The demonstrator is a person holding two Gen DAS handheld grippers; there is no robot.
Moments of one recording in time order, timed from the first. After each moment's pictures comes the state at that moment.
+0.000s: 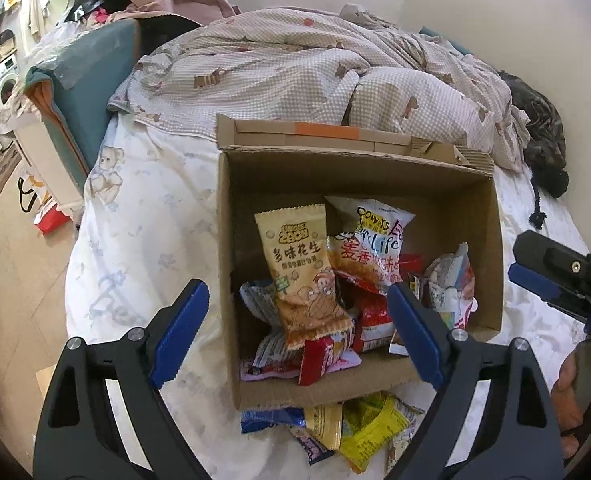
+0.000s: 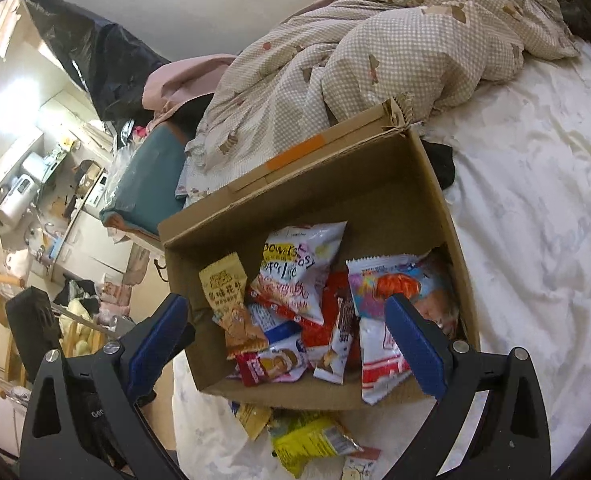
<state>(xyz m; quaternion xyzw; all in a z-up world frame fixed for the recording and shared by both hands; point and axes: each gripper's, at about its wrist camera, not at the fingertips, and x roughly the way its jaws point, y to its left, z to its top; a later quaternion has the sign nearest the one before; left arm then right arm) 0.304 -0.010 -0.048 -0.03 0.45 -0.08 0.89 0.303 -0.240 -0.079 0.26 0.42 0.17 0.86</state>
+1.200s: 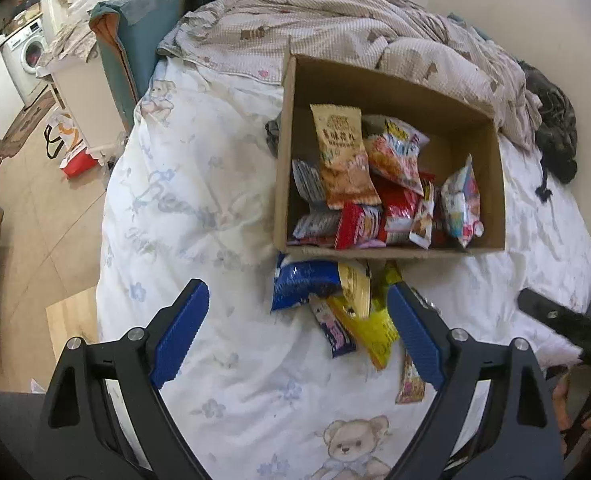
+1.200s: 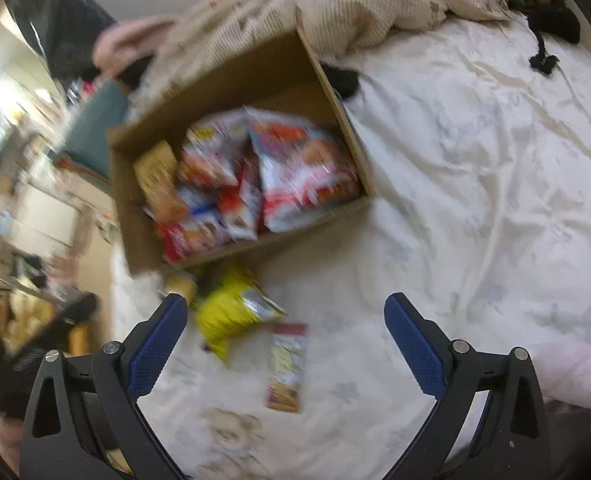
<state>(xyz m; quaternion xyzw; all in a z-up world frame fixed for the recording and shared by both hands) 0.207 0.019 -0.062 -0.05 0.50 -0.04 0.87 0.198 -0.250 -0.116 0.20 0.51 0.07 0.84</state>
